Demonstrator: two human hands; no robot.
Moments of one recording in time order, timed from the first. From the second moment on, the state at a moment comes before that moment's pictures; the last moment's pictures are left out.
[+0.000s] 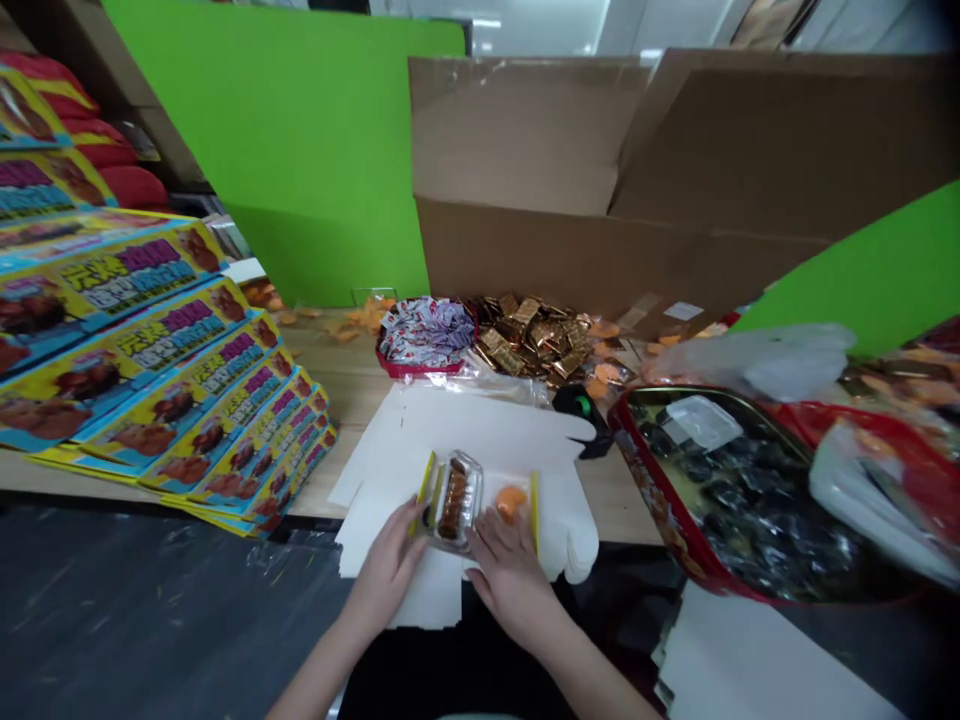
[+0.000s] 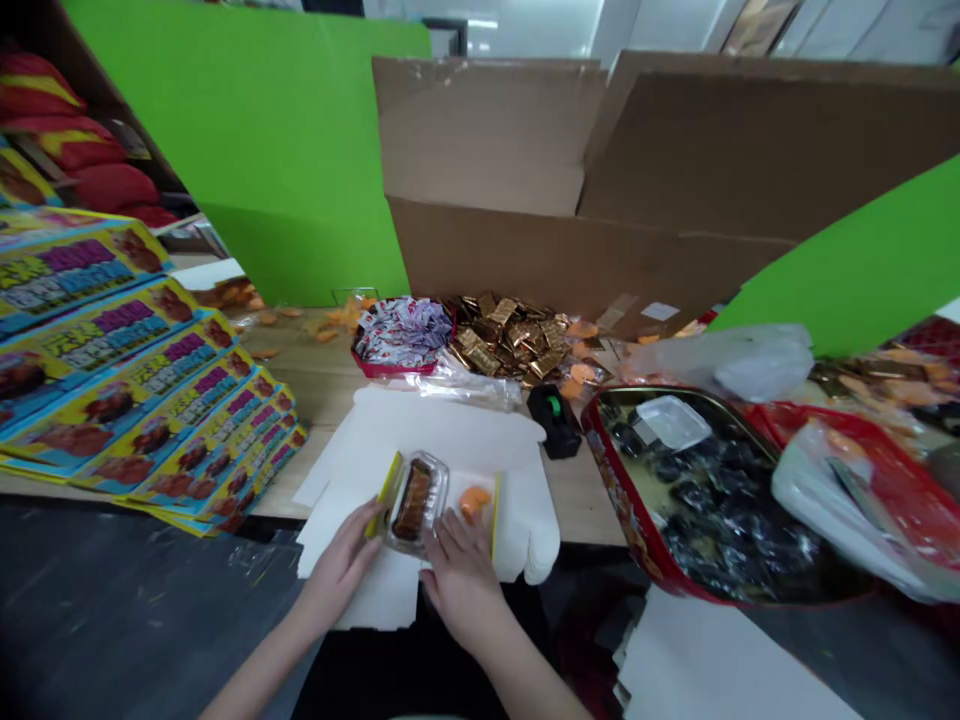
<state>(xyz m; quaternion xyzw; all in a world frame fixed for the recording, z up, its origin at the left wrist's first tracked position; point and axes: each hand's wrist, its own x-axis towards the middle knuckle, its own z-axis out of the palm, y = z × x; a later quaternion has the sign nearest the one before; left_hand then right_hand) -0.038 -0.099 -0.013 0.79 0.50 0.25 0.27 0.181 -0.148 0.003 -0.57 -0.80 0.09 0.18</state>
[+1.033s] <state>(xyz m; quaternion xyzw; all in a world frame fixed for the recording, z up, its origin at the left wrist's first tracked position) 0.011 0.270 0.011 0.70 0.67 0.20 0.14 0.248 -0.129 -0.019 -0.62 -0.70 0.06 0.34</state>
